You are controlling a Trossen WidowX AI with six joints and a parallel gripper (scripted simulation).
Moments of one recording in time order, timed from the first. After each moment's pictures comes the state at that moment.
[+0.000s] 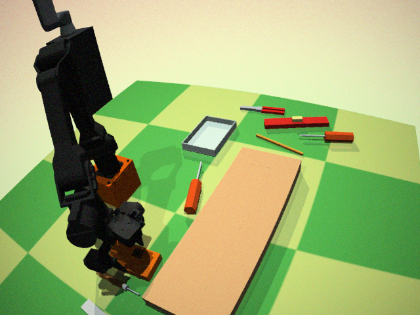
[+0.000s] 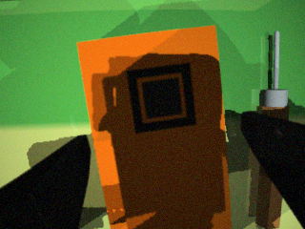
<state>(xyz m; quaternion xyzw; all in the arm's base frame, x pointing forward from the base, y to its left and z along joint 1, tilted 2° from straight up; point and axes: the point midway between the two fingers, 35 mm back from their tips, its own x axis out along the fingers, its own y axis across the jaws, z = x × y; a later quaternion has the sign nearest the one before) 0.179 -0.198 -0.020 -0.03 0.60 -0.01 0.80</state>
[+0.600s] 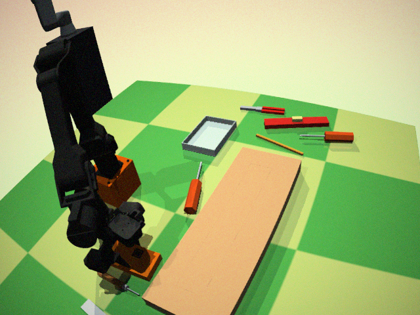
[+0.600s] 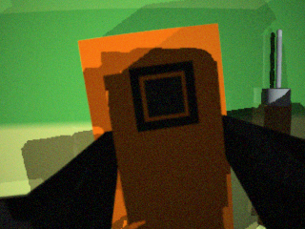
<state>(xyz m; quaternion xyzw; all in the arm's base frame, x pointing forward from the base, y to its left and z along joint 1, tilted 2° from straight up) 0.179 -0.197 -0.021 -0.03 0.60 -0.01 0.80</state>
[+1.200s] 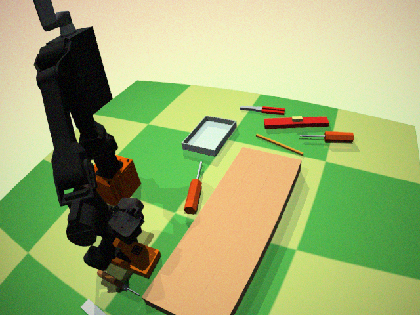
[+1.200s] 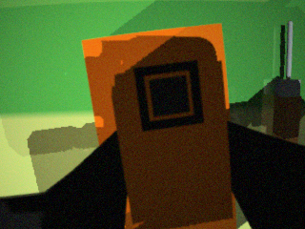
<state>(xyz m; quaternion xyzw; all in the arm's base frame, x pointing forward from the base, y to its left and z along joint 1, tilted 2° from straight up) 0.175 -0.192 -0.016 -0.02 0.61 0.00 0.79</state>
